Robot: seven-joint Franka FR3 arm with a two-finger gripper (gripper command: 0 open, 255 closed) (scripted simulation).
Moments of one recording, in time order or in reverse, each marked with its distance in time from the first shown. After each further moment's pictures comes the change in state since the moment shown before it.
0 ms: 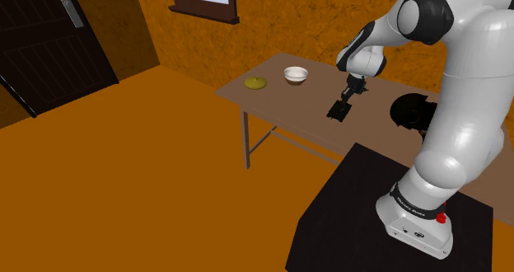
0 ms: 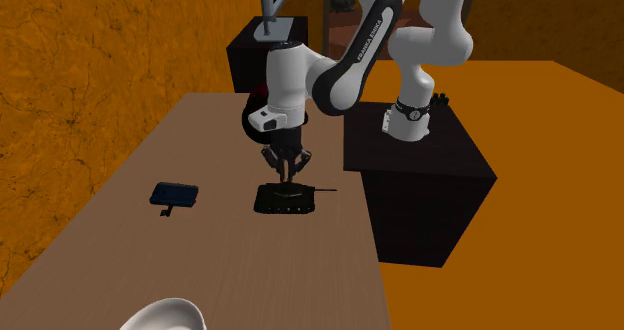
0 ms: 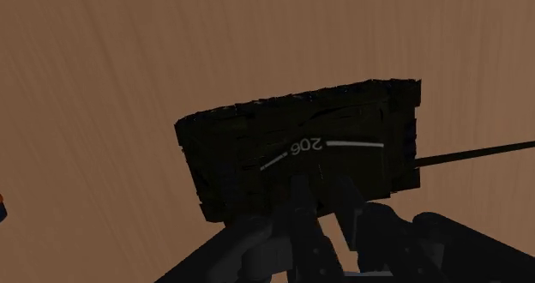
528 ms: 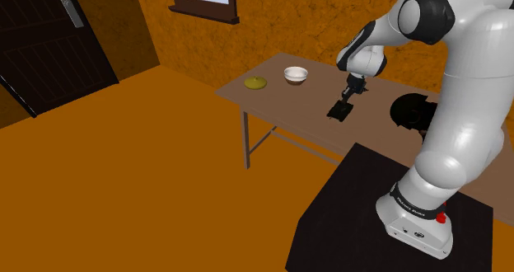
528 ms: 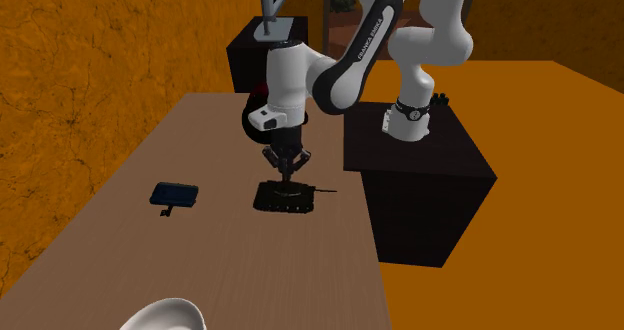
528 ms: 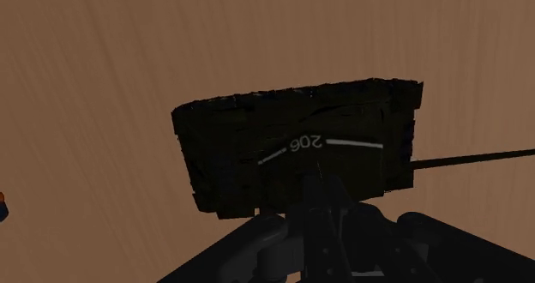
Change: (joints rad) arm 0.003 -0.006 -0.004 -0.002 -0.006 -0.003 0.005
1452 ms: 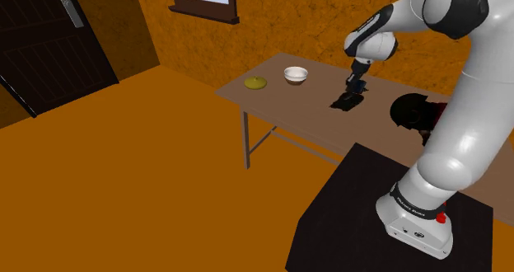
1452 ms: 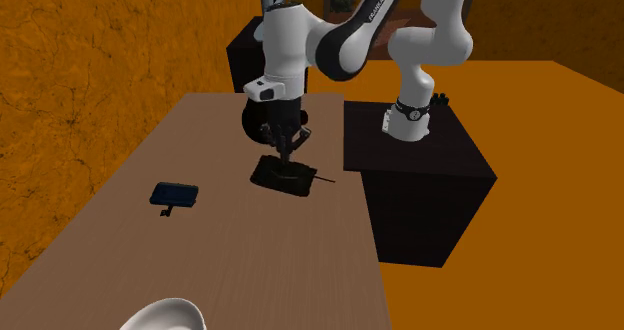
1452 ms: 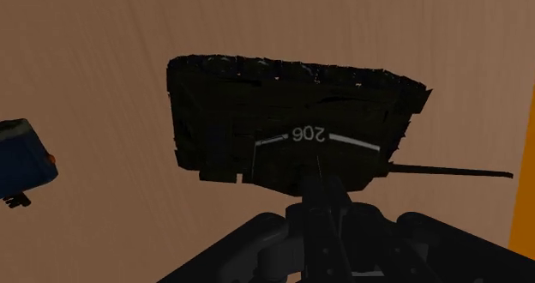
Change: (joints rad) arm 0.066 -0.151 -0.088 0.012 -0.177 -0.130 0.131
